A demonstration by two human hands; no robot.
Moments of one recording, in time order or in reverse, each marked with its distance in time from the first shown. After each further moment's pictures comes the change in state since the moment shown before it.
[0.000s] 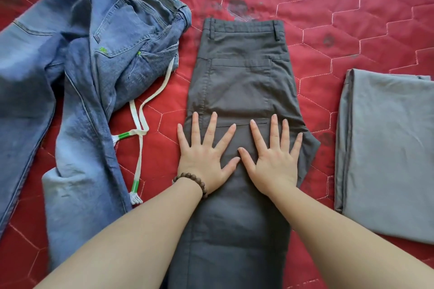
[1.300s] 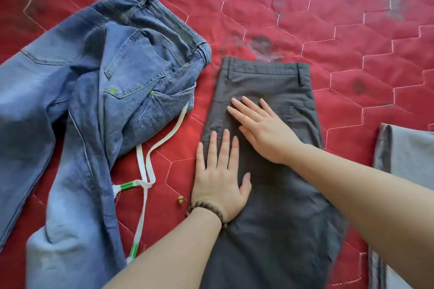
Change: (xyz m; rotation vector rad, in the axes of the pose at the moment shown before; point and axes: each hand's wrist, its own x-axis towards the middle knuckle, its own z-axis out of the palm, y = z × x) left_hand 0.067 -0.009 -0.010 -0.164 0.030 -0.100; right_hand 0.192 -0.028 -0.041 0.036 -0.045 -0.732
